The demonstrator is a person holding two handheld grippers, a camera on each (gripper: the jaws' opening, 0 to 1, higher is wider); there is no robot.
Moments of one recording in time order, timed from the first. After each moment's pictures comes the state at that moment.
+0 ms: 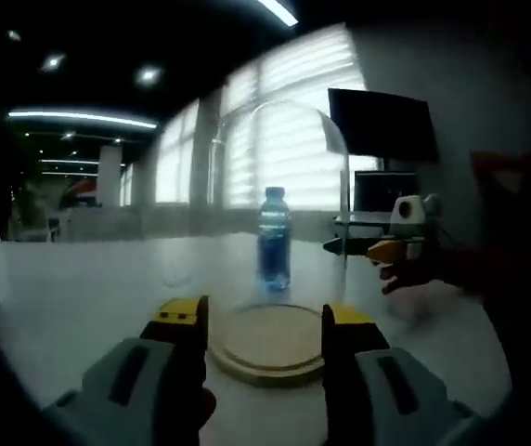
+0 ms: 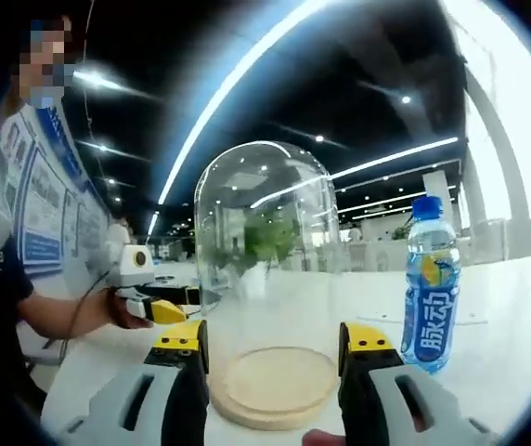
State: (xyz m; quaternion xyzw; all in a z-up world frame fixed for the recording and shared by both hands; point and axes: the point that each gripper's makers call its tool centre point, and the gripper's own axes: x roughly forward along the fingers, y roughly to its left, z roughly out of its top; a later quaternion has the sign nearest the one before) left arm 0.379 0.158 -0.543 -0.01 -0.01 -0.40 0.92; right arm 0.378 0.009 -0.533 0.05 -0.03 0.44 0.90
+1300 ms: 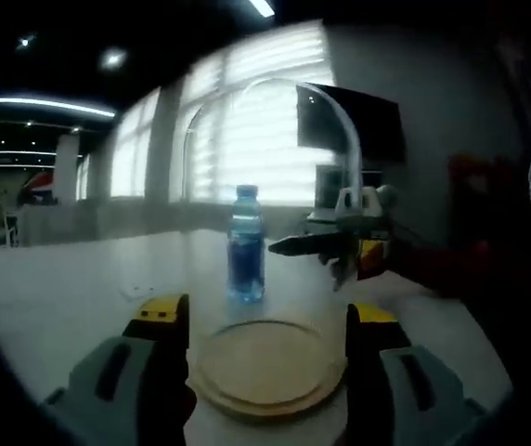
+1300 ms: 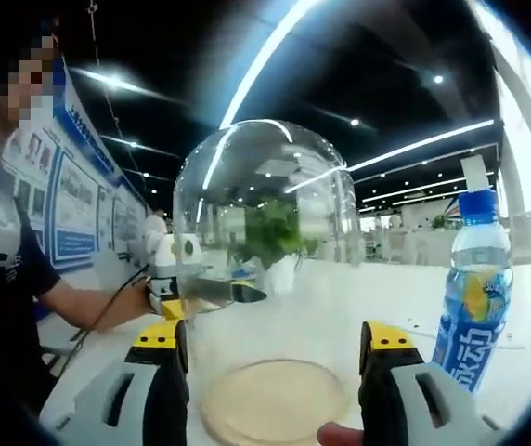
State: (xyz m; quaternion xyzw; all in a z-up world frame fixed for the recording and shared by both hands) left arm 0.408 0.125 -0.532 -0.01 0.01 -0.51 0.86; right arm 0.412 0.038 -0.523 0.03 0.00 0.53 0.85
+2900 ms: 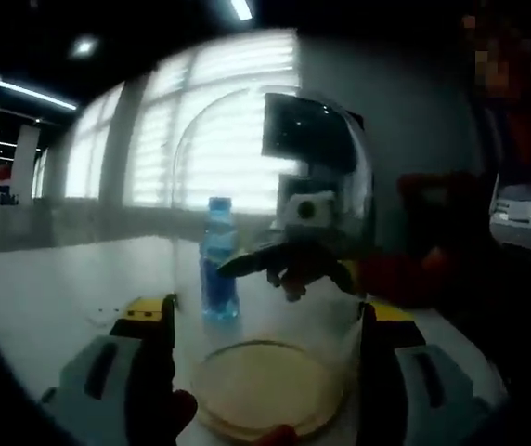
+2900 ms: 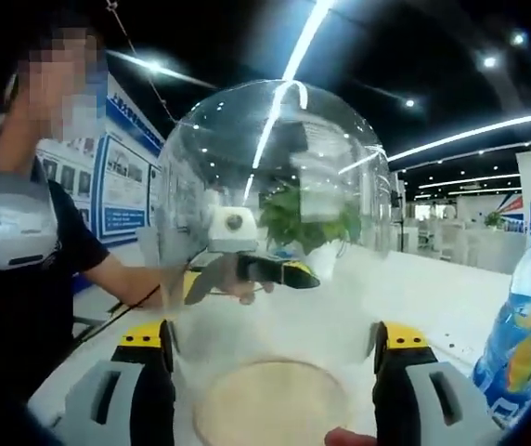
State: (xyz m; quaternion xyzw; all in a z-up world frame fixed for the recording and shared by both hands) left arm 0.424 0.108 -0.515 -0.03 0.00 -0.61 0.79; right arm 0.422 0.065 -0.528 -0.02 0.02 0.64 0.76
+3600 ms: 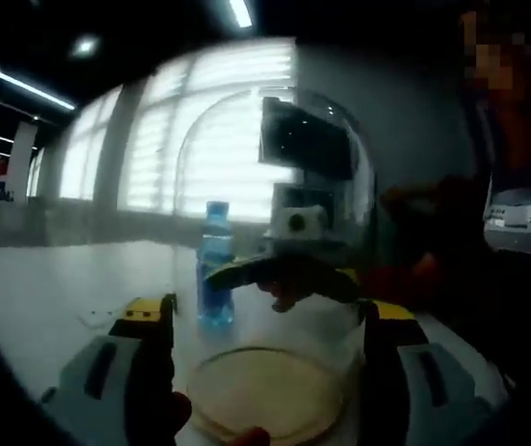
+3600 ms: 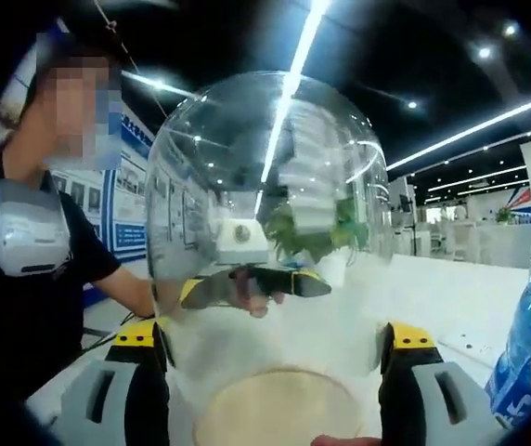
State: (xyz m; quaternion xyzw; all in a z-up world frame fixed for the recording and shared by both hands) left arm 0.425 0.106 -0.517 -0.05 -0.01 -0.62 0.79; right arm 0.423 0.074 -0.530 0.02 0.01 0.66 0.75
